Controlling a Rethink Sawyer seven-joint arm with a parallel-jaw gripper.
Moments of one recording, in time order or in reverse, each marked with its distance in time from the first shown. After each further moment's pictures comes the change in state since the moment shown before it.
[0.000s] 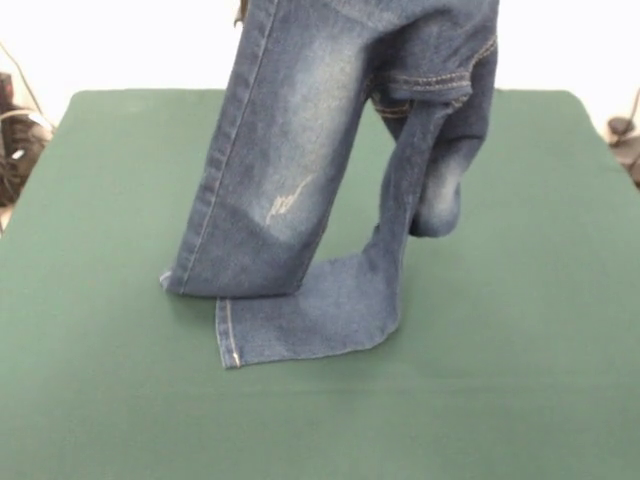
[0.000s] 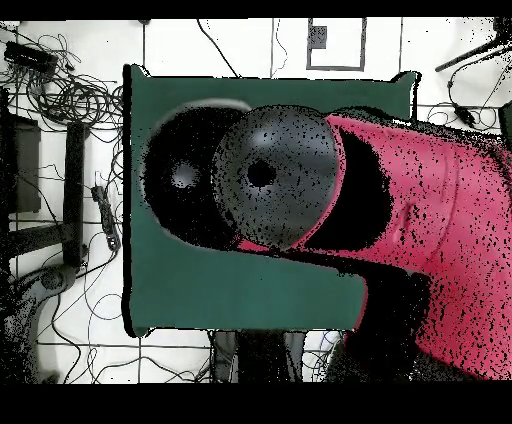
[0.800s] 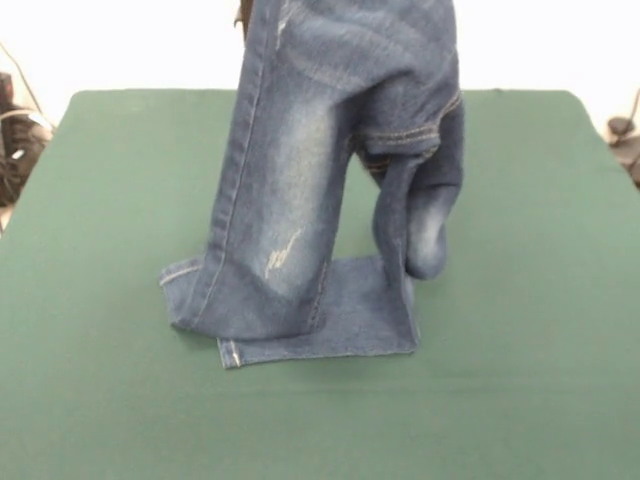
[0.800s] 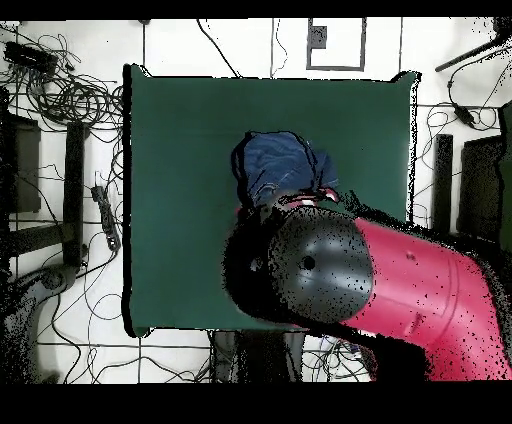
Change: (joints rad) arm -0.077 -0.127 -0.007 0.372 0.086 -0.389 0.000
